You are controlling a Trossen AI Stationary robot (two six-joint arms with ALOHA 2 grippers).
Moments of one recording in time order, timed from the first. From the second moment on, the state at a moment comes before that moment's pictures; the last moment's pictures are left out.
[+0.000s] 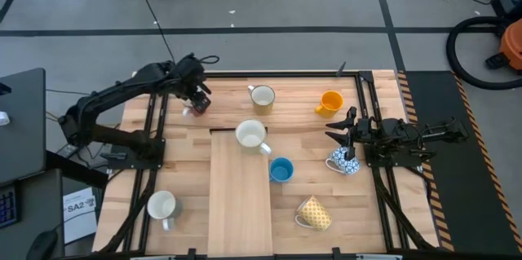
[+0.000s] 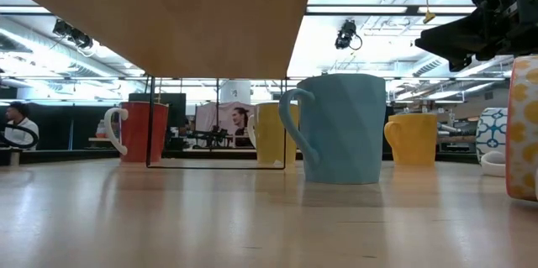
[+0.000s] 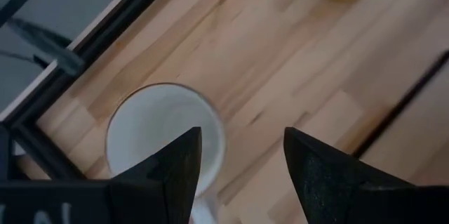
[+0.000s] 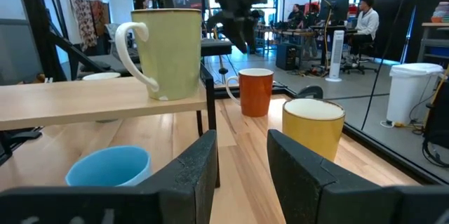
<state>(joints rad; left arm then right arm) 0.61 1.24 1.12 -1.00 -0.13 -0.13 0.13 0.03 0.01 0.08 0.31 0.00</state>
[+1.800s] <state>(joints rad) 0.64 1.24 0.78 -0.72 -0.19 -0.20 0.13 0.03 0.01 0.08 0.31 0.00</state>
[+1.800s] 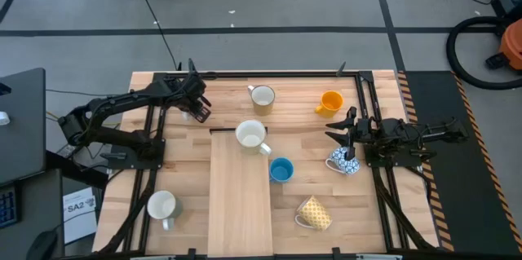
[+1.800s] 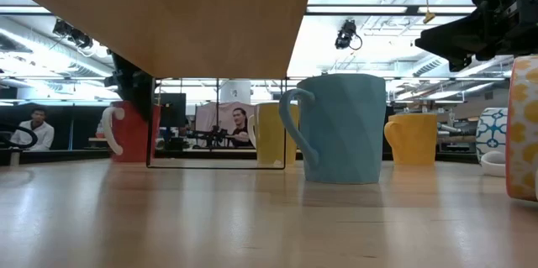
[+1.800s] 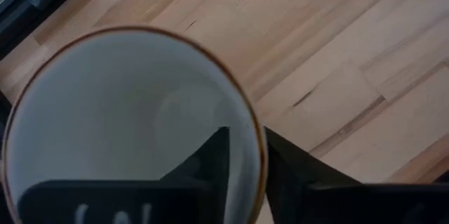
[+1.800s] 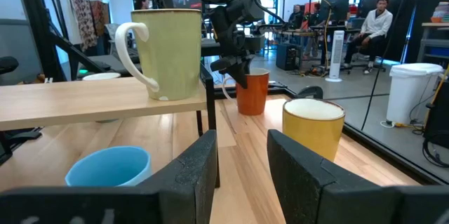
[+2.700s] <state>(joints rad) 0.56 1.24 0.98 -0.96 -0.19 -0.19 0.13 0.03 0.01 0.08 0.31 0.00</state>
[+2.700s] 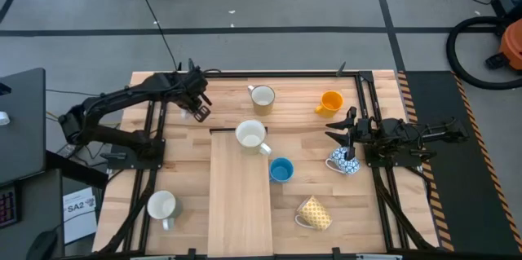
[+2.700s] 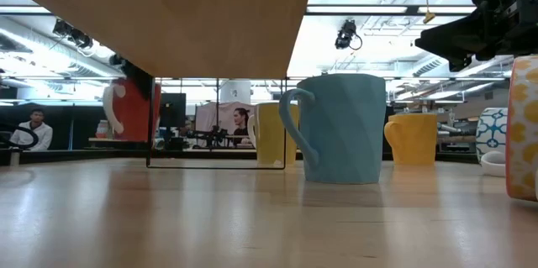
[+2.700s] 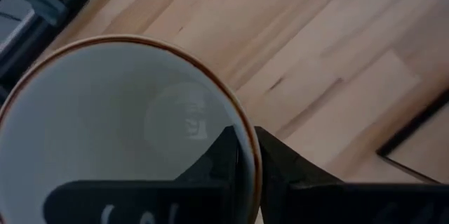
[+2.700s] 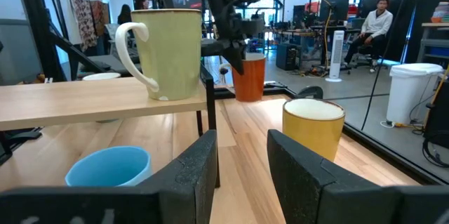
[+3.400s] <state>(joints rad) 0.22 1.24 1.52 -1.36 -0.19 -0.34 0.13 0.03 0.01 0.08 0.31 0.00</state>
